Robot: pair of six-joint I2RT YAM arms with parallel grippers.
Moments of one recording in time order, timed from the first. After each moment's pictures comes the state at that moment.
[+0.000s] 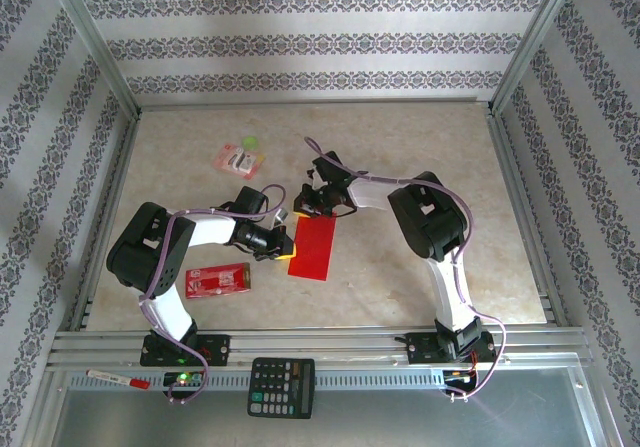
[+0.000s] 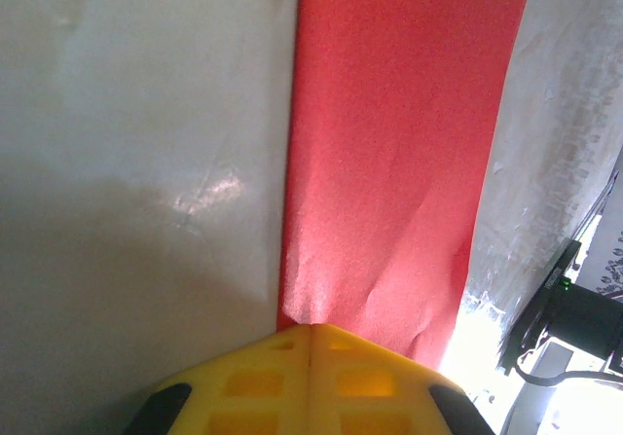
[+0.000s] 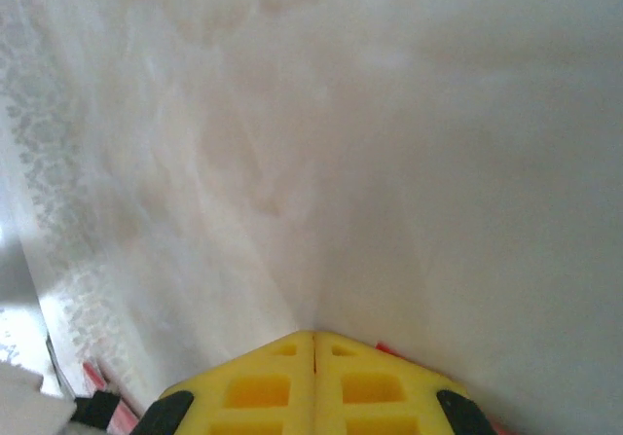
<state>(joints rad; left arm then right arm) -0.39 1.75 0.76 -0.20 0.73 -0.53 0.57 2.17 1.38 -0.18 -0.53 0.83</state>
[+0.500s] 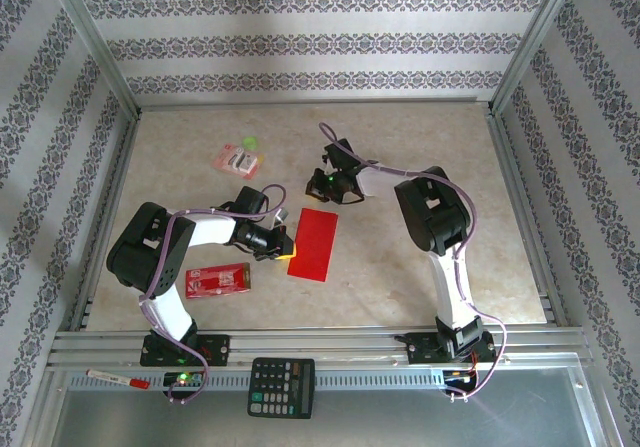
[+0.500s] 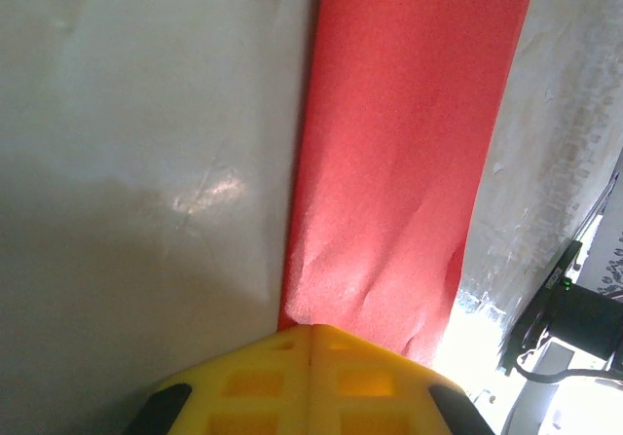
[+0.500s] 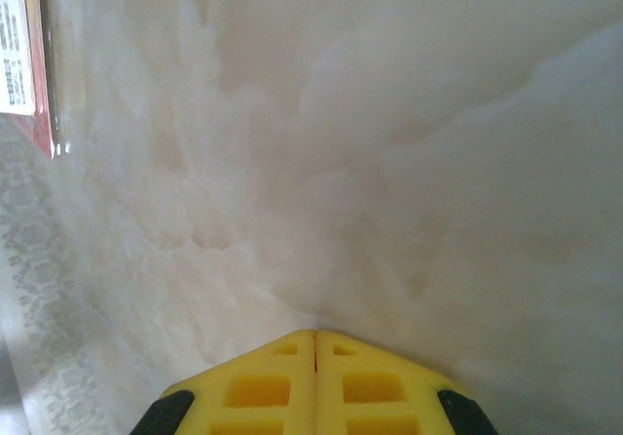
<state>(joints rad) -0.39 1.75 0.76 -0.20 0.73 -0.53 0.49 2.19 1.44 -0.20 -0.44 0.83</state>
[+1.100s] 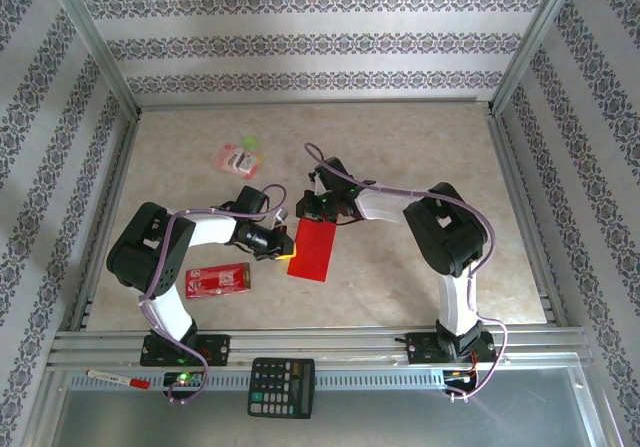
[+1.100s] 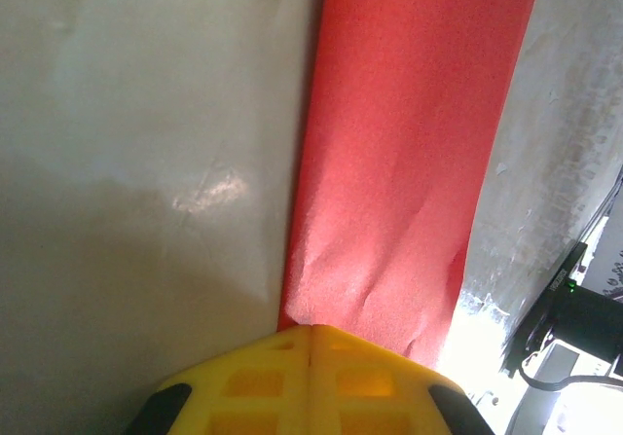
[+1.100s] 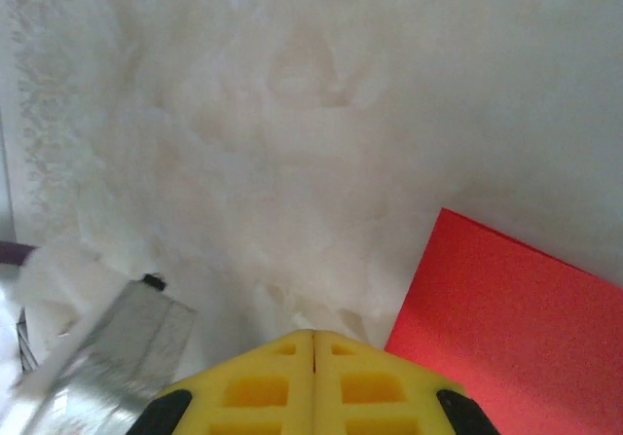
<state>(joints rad) -0.40 1.75 0.77 -0.22 0.72 -0.53 0.63 2.00 1.20 -0.10 -0.46 0.80</state>
